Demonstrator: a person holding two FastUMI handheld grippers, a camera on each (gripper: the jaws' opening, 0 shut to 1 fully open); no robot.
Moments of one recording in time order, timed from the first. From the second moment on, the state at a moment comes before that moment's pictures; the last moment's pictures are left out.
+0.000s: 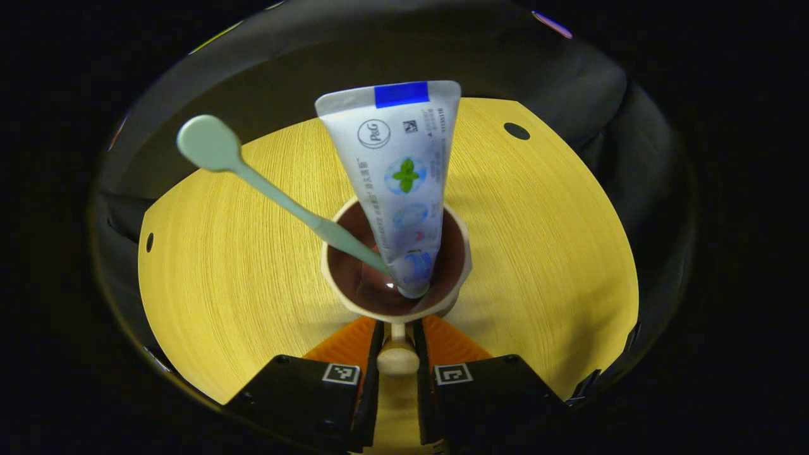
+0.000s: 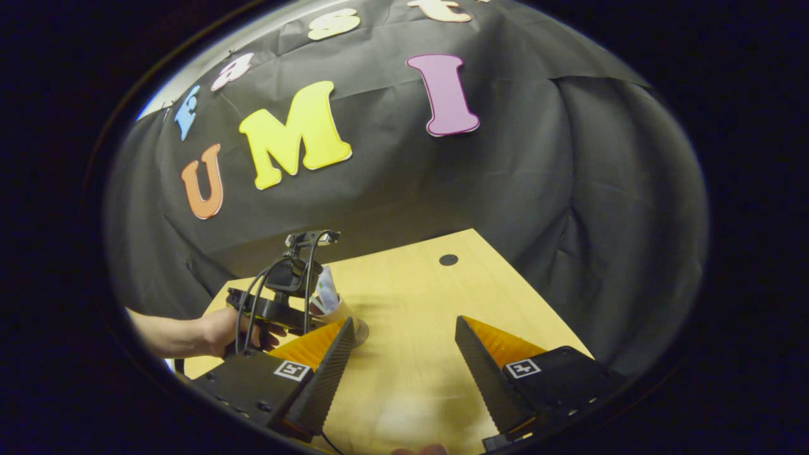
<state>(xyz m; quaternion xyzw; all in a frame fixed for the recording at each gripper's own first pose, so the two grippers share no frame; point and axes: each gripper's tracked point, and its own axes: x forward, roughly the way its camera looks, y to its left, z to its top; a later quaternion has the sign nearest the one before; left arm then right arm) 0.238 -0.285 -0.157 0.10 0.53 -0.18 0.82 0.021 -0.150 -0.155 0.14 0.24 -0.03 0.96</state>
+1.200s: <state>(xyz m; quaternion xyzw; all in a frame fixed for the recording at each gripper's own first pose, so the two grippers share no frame) 0.157 -0.164 0.047 0.03 0.33 -0.05 0.94 0.023 -0.050 -0.095 0.05 0.19 0.05 0.98</state>
